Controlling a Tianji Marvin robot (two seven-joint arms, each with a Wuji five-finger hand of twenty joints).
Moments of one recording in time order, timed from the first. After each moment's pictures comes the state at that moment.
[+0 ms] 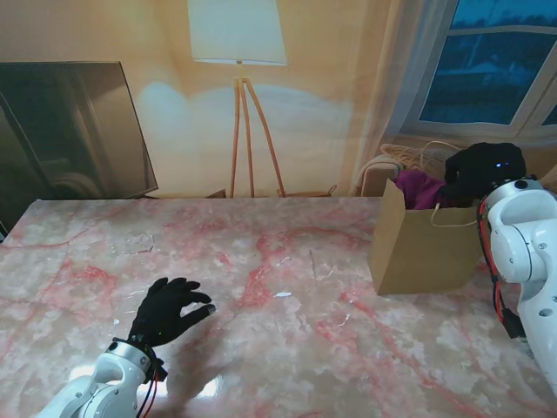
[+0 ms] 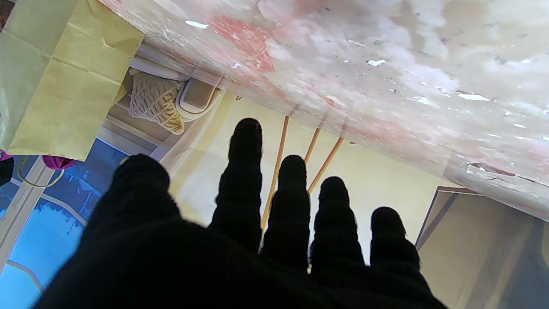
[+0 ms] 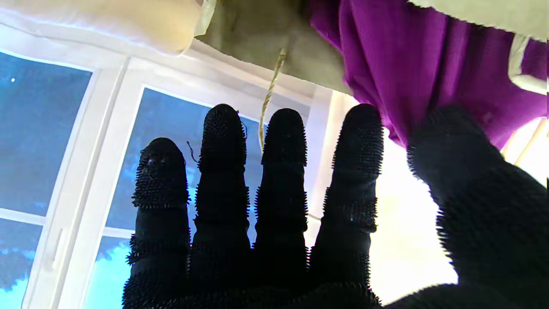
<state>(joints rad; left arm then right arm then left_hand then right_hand) 1.82 -1.11 -1.30 -1.69 0.79 -0.06 0.18 -1.32 -1.02 1.59 -1.70 -1.34 -0.01 0.25 0.61 0.00 0.04 0.00 0.69 0.00 0.29 0.35 0.54 0.05 0.12 0.27 0.31 0.04 0.14 0.33 -0.03 0.09 0.29 0.28 0.34 -0.69 0.95 -0.25 0.92 -0.34 0.87 0.34 1.07 -0.08 0.56 0.42 0.99 0.06 0.51 0.67 0.57 0.18 1.16 0.67</state>
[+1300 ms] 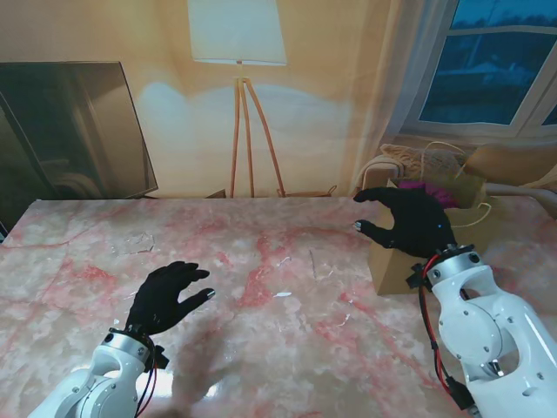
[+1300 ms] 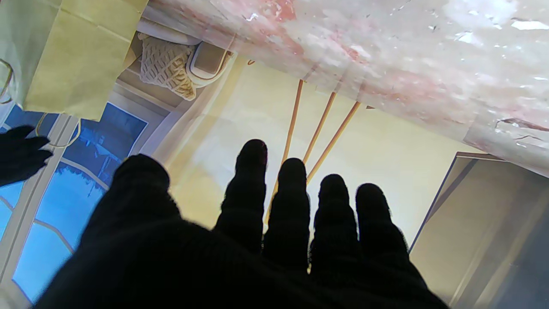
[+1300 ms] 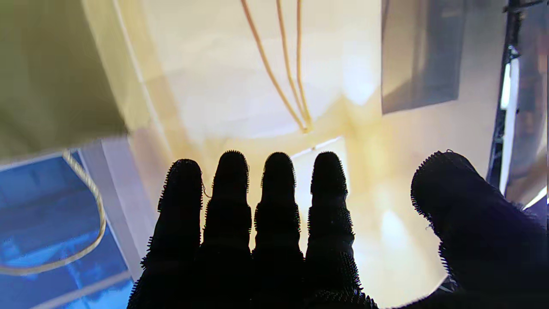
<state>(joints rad) 1.82 -1.12 -1.32 -1.76 0.79 -0.06 0.23 -1.62 -1.08 1.48 -1.86 -0.86 -0.14 -0.11 0.61 0.00 0.04 0.00 0.57 0.07 0.19 0.28 0.52 0.05 0.11 0.25 0.33 0.04 0.14 0.33 0.07 -0.03 0.48 0.30 0.20 -0.42 0.85 -0.11 0.58 -0.13 0.44 0.38 0.77 -0.06 0.24 0.19 0.71 -0.01 0.19 0.34 0.41 0.02 0.75 0.32</state>
